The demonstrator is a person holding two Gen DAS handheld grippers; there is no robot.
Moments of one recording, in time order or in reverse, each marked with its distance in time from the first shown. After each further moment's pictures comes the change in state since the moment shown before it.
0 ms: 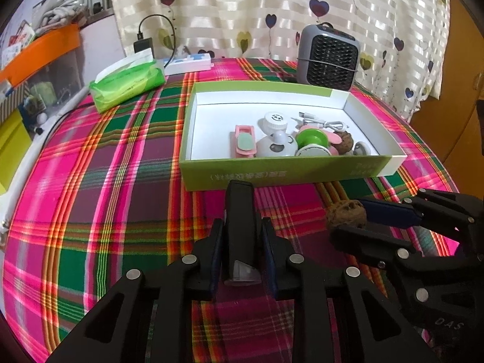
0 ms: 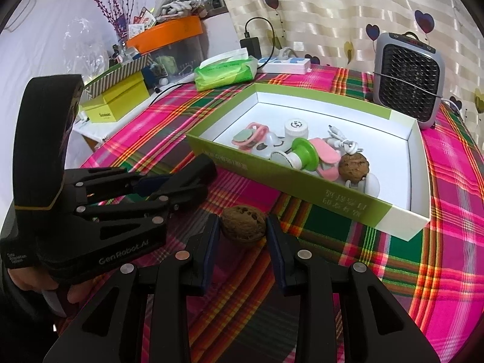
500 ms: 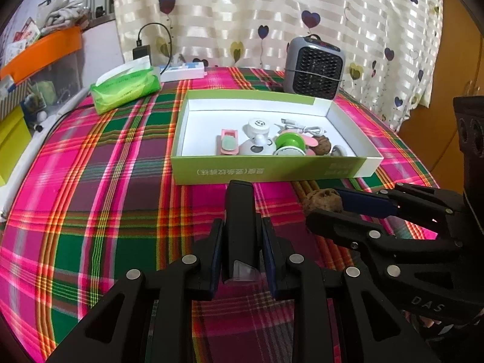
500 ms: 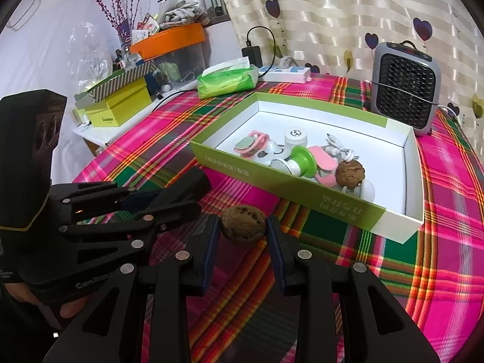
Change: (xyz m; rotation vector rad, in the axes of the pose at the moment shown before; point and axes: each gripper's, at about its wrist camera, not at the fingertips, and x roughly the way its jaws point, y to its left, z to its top) left arm -0.021 -0.008 -0.009 -0.019 -0.043 -0.046; right arm -0.007 0.001 -0.001 -0.009 -0.036 -0.007
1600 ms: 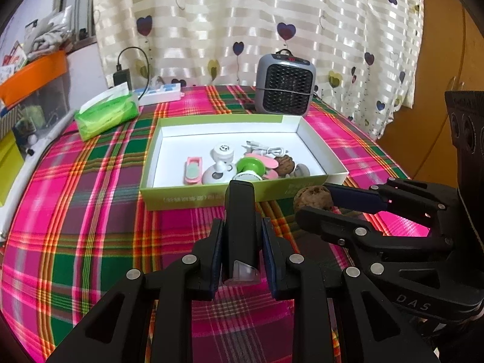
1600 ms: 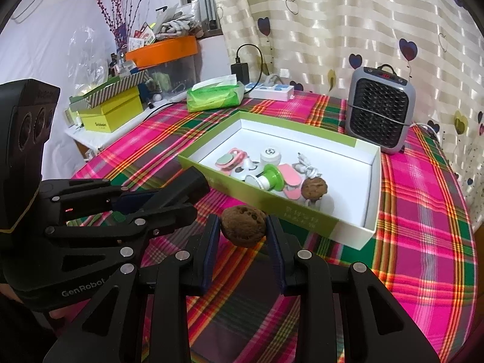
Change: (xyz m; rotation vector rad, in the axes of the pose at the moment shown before) left arm -0.017 -0.029 0.015 0.050 -0.052 -0.043; right arm -0.032 -0.007 0.003 -0.040 -0.048 -0.078
